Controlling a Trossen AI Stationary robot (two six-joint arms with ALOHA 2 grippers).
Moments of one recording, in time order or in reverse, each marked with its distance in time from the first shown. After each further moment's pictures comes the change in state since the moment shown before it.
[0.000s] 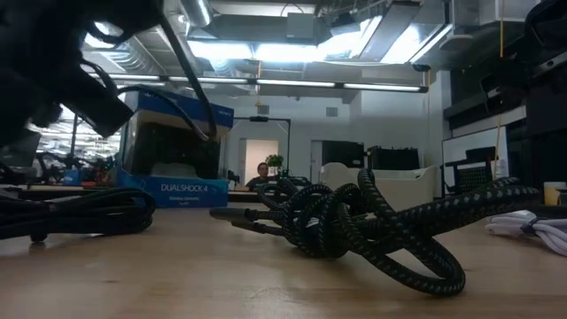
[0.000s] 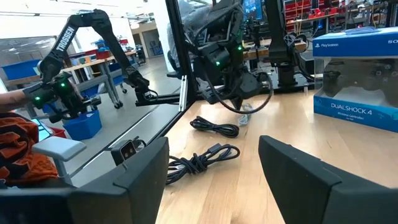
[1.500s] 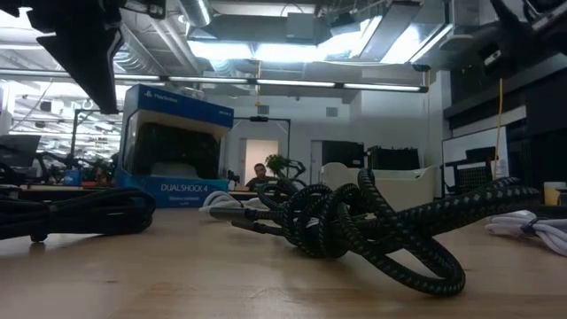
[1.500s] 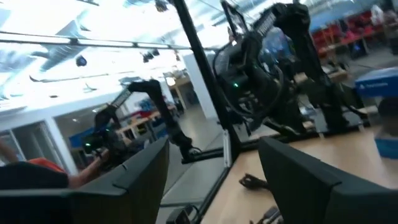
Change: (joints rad) left arm -0.092 -0.172 0.149 -0.161 -0.640 0.190; right arm 0.000 0.229 0.046 0.424 -0.062 0.201
